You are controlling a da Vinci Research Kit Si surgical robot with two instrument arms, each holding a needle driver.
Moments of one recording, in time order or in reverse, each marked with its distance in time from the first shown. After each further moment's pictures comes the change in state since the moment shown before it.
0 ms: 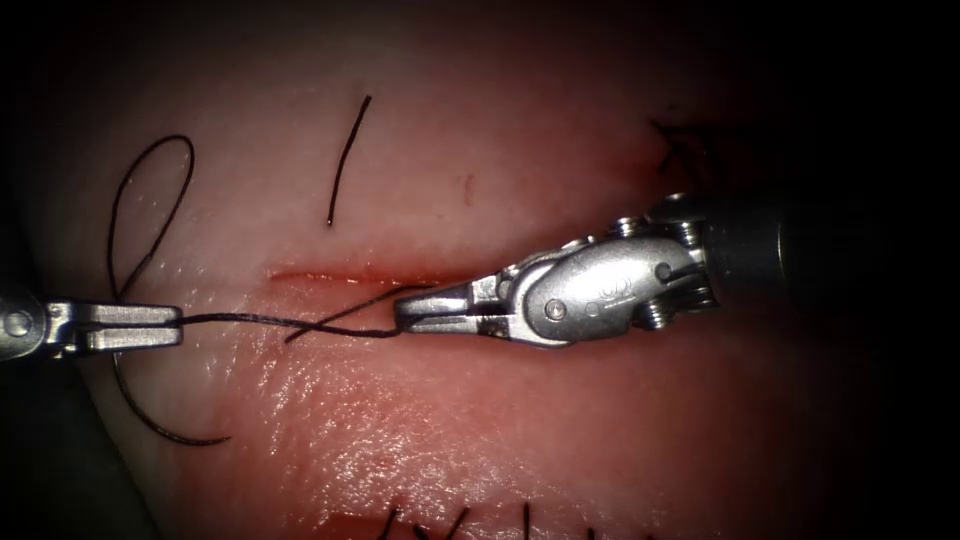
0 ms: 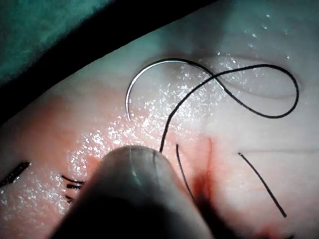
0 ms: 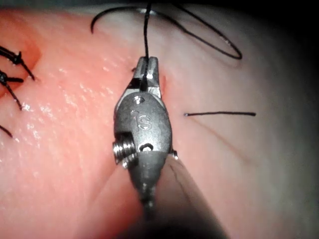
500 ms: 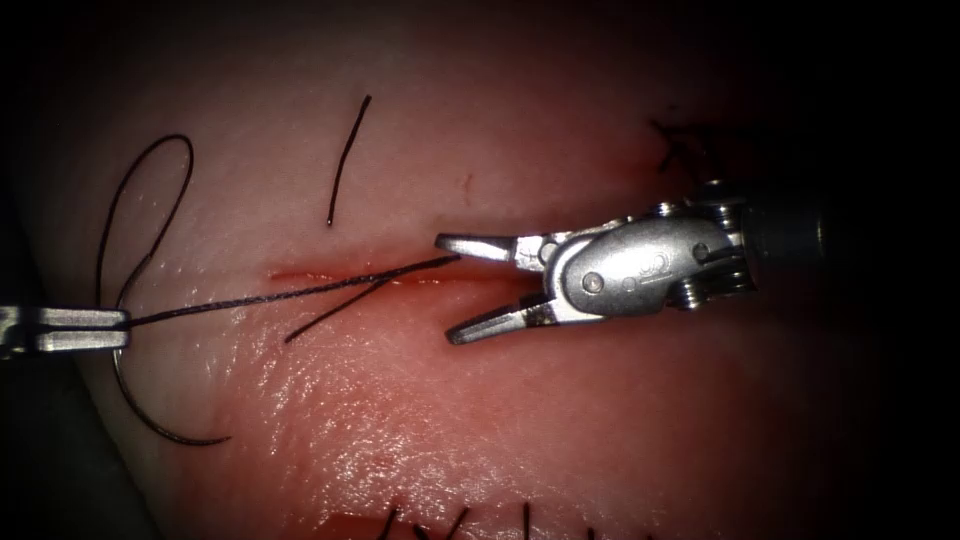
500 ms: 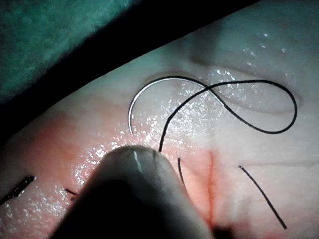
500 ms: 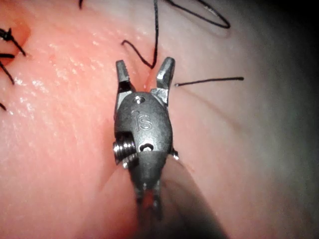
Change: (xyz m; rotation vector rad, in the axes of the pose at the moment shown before) right arm -0.002 0.003 -0.005 -0.075 -0.044 0.019; left arm 0.001 0.000 -0.002 0.003 0.014 0.011
